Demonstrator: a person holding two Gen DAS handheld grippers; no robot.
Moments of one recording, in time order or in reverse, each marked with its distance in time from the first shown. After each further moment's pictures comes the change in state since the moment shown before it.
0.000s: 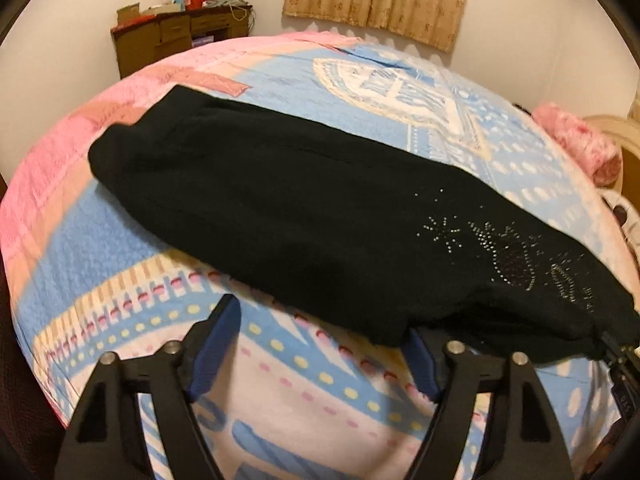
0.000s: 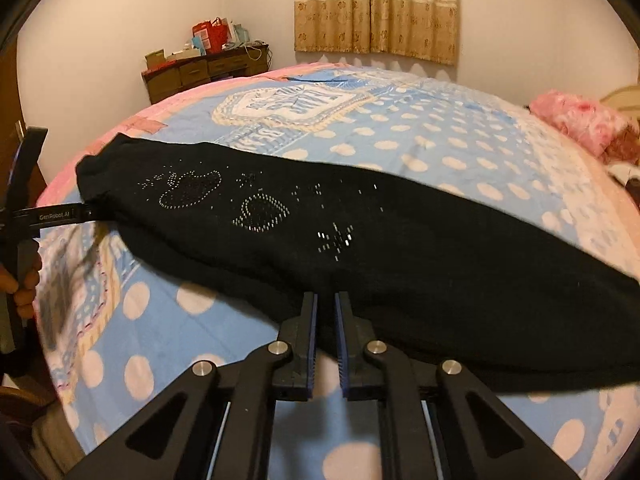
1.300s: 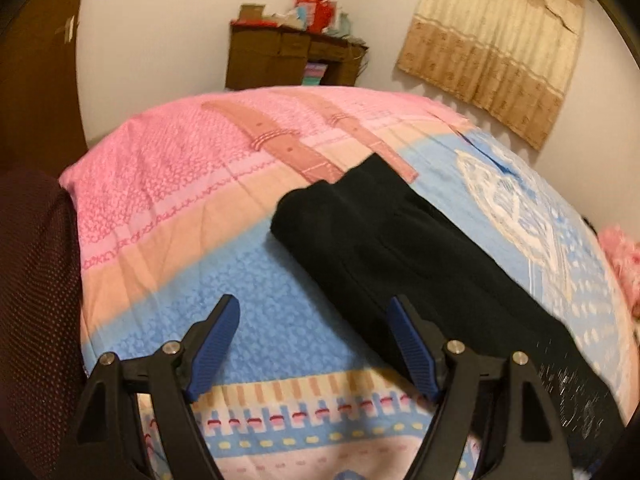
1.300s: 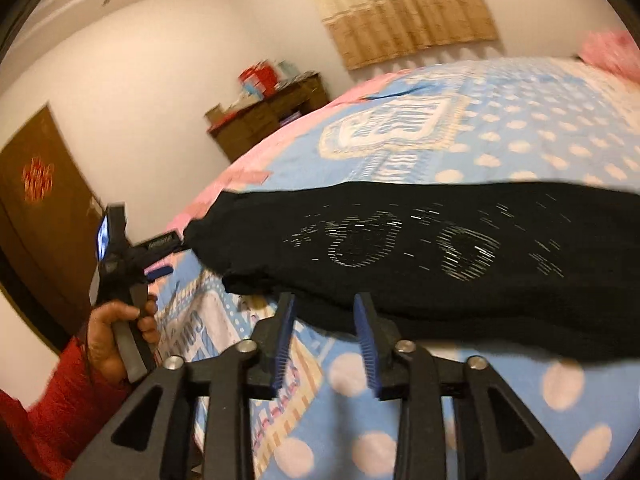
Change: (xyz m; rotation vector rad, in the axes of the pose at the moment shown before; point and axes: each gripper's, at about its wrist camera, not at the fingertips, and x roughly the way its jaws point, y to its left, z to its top) left arm -0.011 0.120 0.033 -0.296 -0.173 0.186; right arm -0.001 0.061 0.018 0.282 -0.100 0.373
